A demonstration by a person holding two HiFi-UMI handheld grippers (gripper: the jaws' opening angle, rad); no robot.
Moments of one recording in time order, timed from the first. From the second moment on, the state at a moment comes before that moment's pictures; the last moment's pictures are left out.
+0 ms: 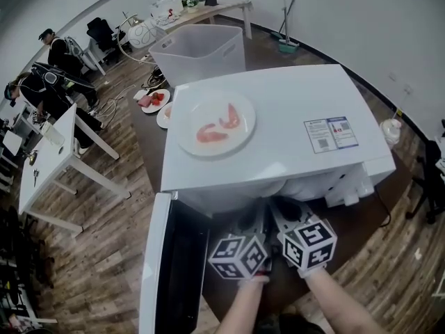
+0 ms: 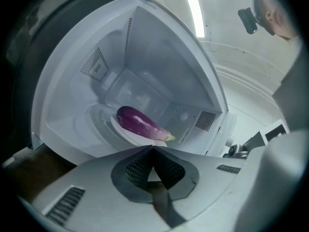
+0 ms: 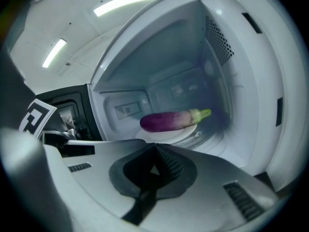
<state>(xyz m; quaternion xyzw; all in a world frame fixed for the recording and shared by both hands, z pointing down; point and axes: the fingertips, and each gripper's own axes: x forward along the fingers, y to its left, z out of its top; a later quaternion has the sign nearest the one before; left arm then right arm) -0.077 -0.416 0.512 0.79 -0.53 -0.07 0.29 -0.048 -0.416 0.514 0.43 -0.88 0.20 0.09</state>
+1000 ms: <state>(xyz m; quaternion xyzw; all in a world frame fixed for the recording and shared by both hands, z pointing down) -0.077 -0.380 0.474 0.81 -0.56 -0.04 0.18 -0.051 -0.381 0.479 0.39 -0.90 0.19 0.04</state>
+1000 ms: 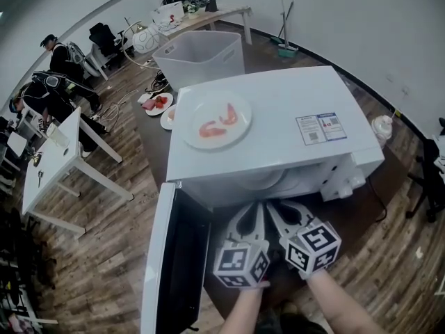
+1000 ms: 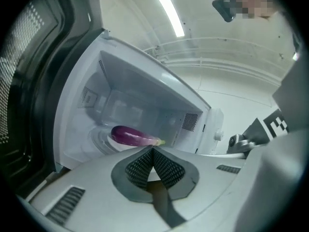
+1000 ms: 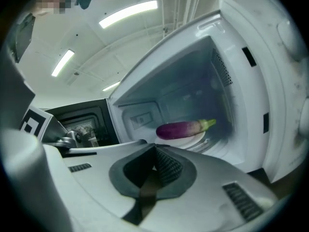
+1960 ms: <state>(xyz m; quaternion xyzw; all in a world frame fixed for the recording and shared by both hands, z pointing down) -0.057 -0.265 0.419 0.80 -0.58 -0.03 0.15 -0.035 -0.269 0.428 0.35 -0.92 0.18 0.04</state>
